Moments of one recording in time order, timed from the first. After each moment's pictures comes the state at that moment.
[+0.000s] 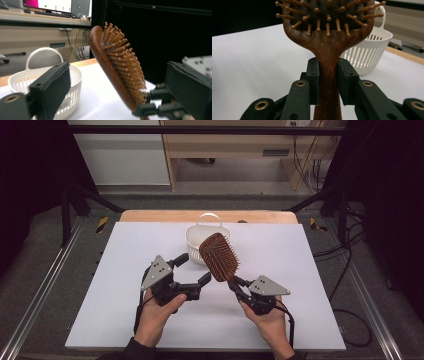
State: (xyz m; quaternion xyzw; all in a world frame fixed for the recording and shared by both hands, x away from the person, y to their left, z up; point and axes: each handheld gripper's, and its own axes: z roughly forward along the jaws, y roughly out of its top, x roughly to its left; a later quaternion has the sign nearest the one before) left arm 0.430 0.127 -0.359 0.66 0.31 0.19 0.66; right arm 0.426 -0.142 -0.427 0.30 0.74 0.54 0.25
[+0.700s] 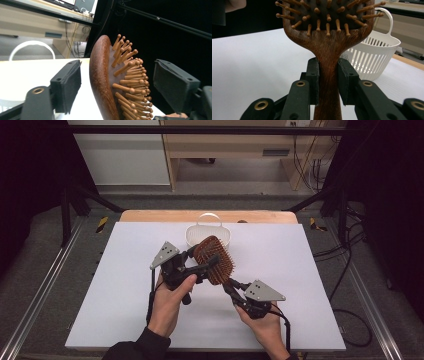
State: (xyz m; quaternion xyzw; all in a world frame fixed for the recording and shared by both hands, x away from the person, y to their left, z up) left arm 0.457 0.107 -0.349 0.63 0.38 0.12 0.67; right arm 0.418 -0.130 -0.432 0.28 0.74 0.55 0.26
